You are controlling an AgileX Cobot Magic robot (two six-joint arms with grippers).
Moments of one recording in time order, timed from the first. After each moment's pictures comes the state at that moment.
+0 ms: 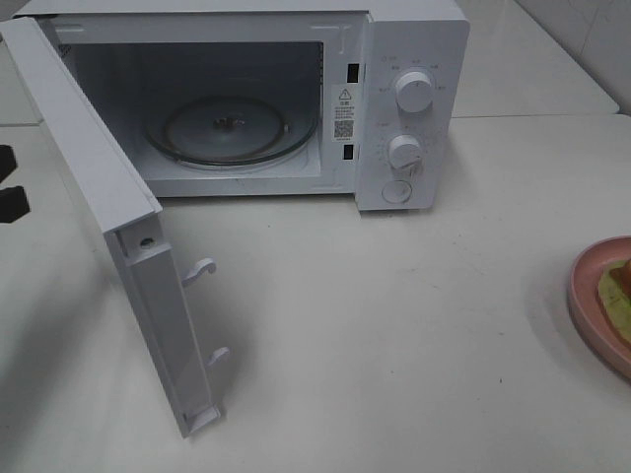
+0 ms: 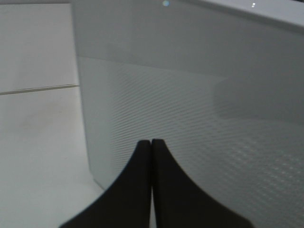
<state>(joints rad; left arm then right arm) -0.08 1.44 -0.31 0.32 -0.83 -0.19 0.03 -0.01 -0.50 -0.03 1.01 0.07</state>
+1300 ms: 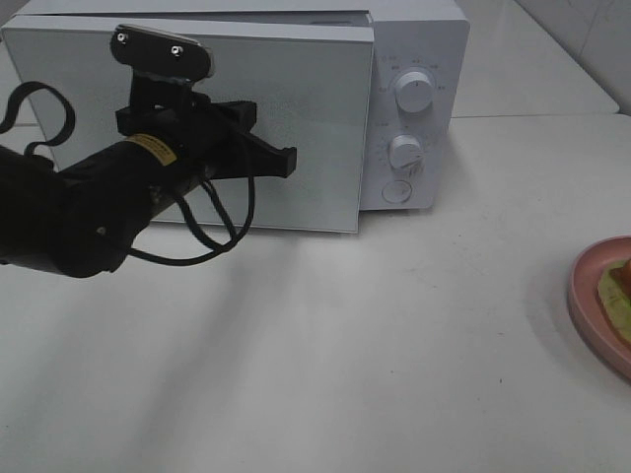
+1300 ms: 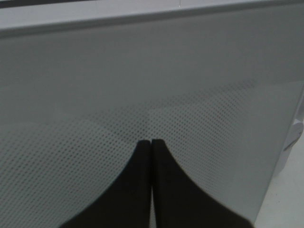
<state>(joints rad) -0.69 1.90 -0.85 -0.32 -0.82 0.24 0.03 -0.01 -0.50 -0.03 1.01 0.07</state>
